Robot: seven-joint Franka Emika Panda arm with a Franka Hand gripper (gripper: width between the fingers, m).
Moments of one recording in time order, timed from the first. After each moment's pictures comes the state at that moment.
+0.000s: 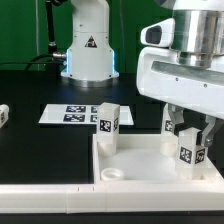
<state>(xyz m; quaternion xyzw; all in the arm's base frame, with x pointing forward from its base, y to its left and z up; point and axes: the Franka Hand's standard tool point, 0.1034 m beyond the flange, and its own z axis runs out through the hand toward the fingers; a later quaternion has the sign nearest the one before) 0.641 0.107 0.083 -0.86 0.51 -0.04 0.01</state>
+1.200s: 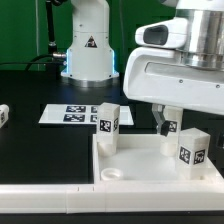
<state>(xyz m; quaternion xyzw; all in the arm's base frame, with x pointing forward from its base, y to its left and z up) 0.642 0.111 0.084 -0.98 0.20 -0.04 -0.01</state>
